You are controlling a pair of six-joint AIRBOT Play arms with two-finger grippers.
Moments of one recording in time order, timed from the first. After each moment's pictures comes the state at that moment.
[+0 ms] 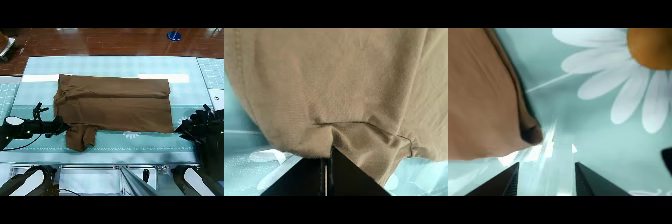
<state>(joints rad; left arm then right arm) 0.28 -1.10 0.36 0.78 -0.95 -1.27 -0.51 -1.00 0.51 -1.16 1.24 1.45</state>
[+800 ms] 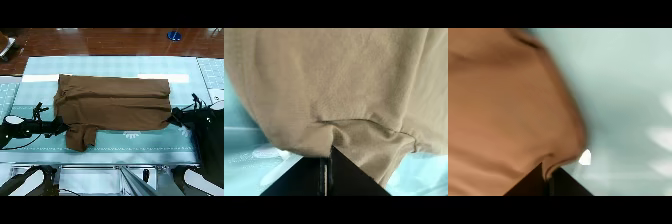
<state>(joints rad) 0.28 -1.10 0.40 0.79 -0.98 -1.26 -0.35 -1.24 0.66 -0.95 1.09 1.38</state>
